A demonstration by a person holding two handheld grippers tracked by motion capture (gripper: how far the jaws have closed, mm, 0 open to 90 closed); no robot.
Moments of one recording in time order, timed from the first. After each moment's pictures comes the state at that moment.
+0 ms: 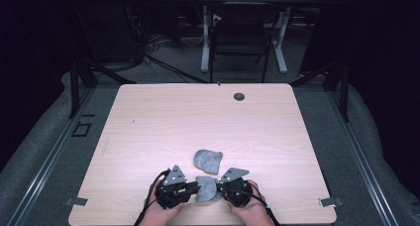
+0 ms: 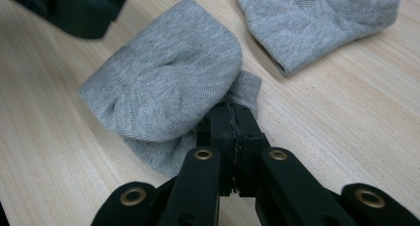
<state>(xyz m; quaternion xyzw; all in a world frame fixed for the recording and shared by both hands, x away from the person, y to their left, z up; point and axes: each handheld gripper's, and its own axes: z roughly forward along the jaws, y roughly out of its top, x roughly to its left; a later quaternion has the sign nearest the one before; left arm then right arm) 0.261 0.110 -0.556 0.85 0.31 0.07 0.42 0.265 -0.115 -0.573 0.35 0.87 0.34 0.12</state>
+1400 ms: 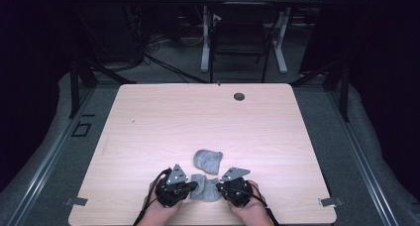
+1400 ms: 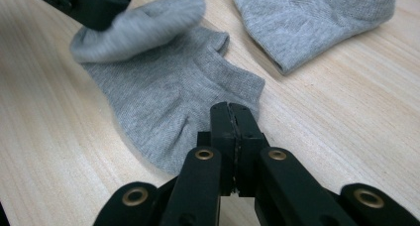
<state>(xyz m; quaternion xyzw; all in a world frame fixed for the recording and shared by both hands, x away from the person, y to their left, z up) 0.265 0.115 -0.555 0.86 0.31 0.09 0.39 0.266 -0.116 -0.574 0.36 0.86 0.34 0.11</state>
